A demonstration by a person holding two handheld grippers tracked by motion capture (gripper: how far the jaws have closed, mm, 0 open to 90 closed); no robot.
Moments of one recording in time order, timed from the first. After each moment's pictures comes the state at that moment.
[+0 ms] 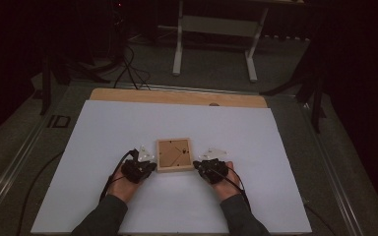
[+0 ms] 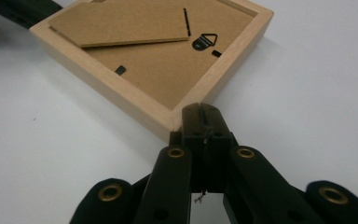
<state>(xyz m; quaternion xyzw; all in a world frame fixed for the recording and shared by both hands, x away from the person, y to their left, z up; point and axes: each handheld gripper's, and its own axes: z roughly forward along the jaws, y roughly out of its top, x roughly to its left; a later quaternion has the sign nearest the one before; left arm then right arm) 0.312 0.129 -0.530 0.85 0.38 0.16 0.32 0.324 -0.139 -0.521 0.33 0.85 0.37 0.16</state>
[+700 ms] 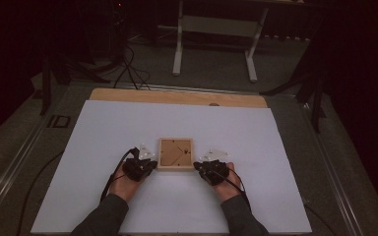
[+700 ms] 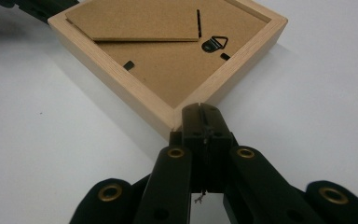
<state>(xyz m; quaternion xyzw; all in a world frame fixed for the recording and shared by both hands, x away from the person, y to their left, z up) 0.318 0.127 -0.531 0.85 0.39 0.16 0.33 0.321 -0.141 -0.521 0.33 0.85 0.37 0.16</state>
